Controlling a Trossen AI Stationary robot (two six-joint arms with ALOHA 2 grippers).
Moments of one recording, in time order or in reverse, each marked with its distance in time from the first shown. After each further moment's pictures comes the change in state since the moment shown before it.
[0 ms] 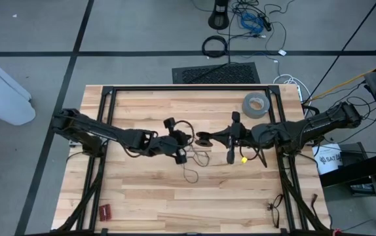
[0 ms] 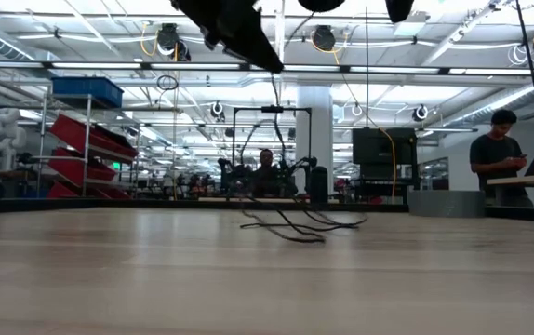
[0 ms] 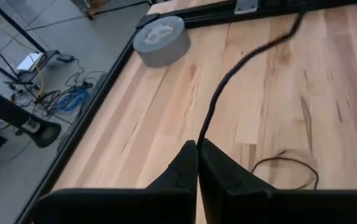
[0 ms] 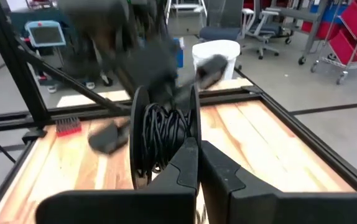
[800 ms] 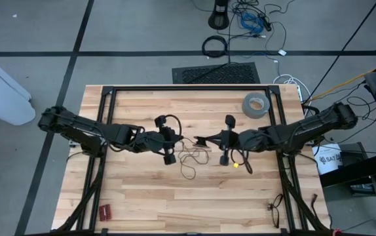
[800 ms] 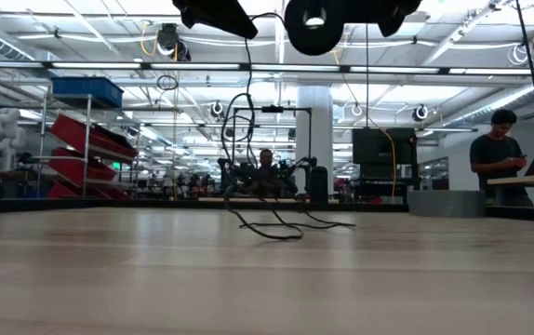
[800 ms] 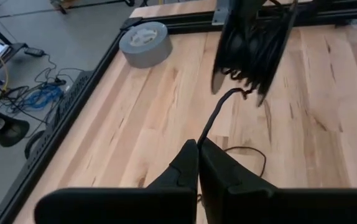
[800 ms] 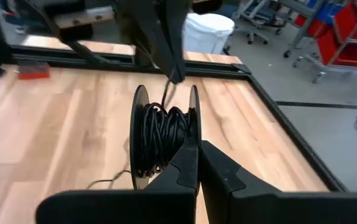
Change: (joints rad) left arm -0.022 -0.168 0.000 -0.163 0.099 -0.079; right arm -0.010 0.103 0.000 -0.046 0.034 -0.134
